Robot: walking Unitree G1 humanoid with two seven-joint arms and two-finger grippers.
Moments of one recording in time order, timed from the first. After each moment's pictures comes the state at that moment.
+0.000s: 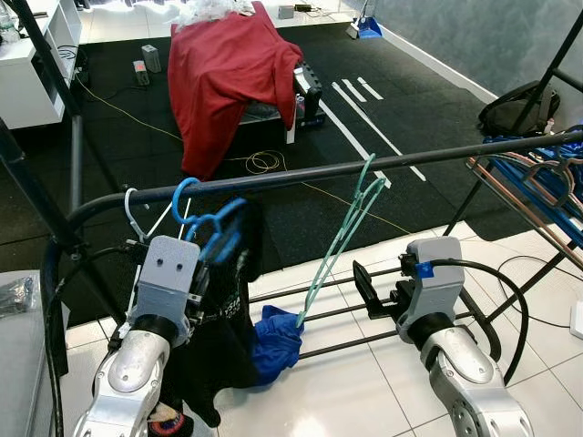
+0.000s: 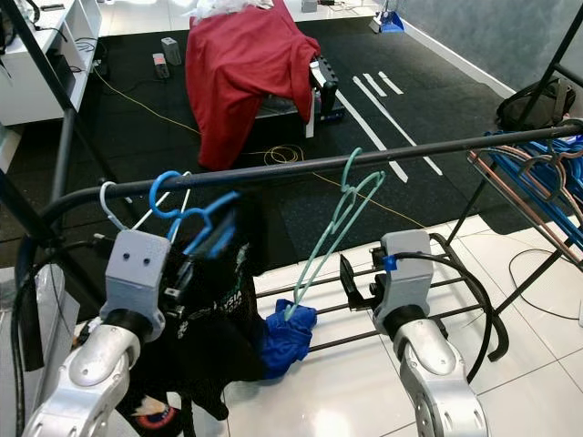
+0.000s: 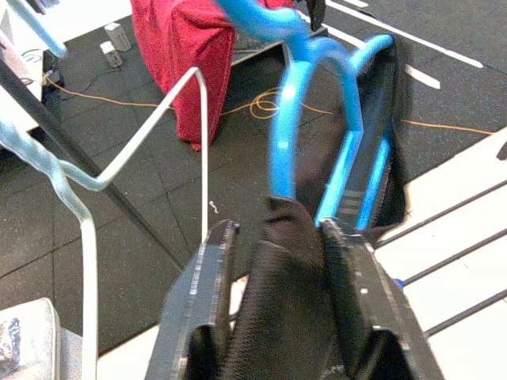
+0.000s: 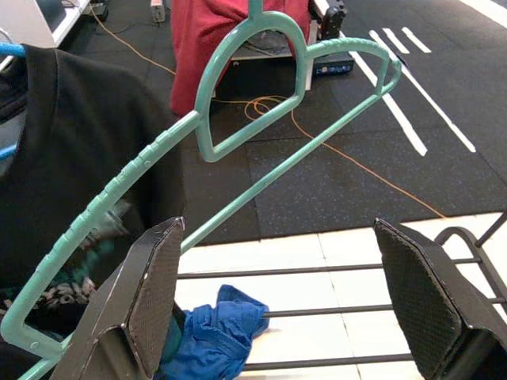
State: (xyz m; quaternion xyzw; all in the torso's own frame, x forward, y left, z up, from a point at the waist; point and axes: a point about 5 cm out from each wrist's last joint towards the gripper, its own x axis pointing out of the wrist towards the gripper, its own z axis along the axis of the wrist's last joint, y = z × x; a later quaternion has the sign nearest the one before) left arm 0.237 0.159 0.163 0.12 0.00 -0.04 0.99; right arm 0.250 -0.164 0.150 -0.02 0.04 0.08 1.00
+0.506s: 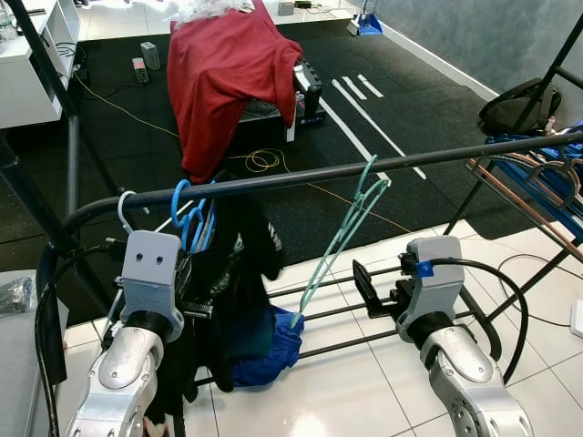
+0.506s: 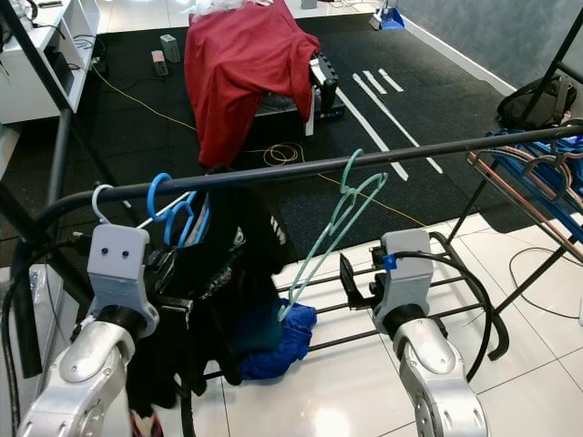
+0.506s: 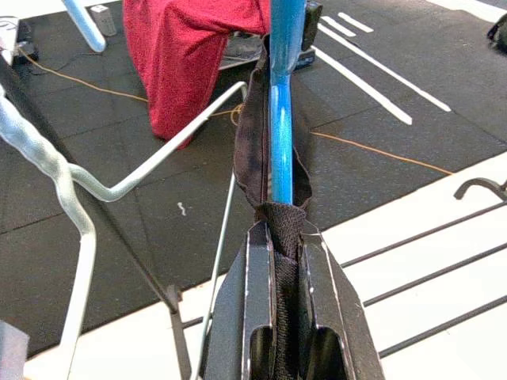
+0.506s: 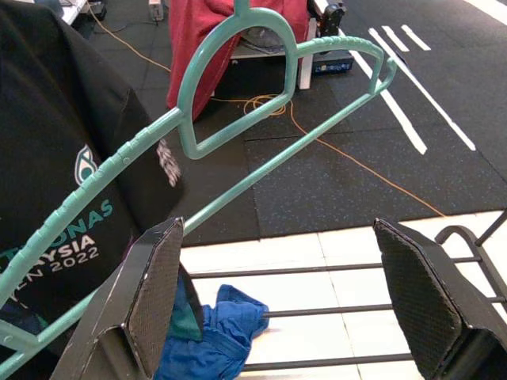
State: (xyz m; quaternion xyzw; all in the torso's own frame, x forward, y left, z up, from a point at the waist) left arm 0.237 0.159 0.166 0.02 -0.01 -0.04 1.00; right arm 0.251 -0.163 0.150 -0.02 0.04 0.08 1.00
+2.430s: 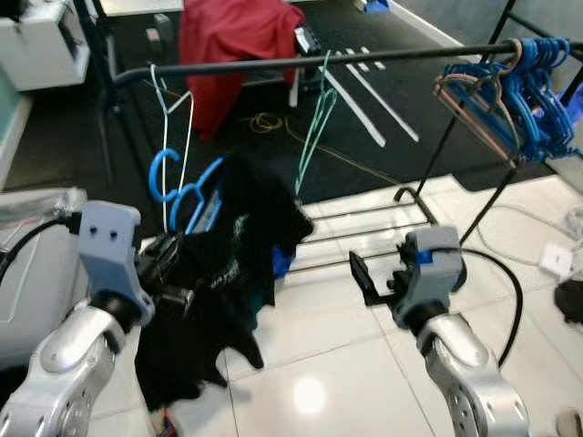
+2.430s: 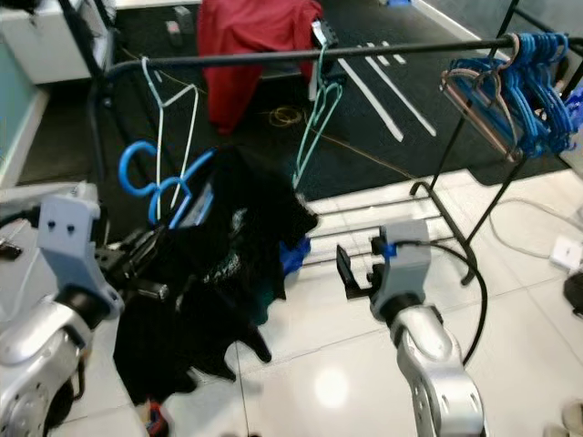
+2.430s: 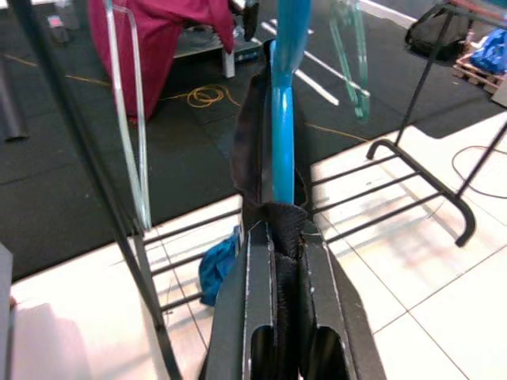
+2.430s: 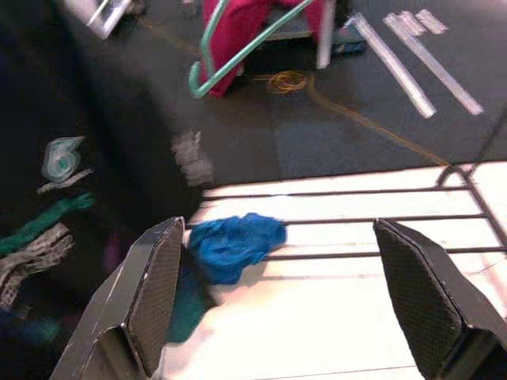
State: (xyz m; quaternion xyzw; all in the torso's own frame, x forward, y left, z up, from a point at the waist) left arm 0.236 0.186 0.202 0.00 -0.03 -0.12 0.99; right arm 0.268 -0.170 0.163 -0.01 0.02 0.09 1.00
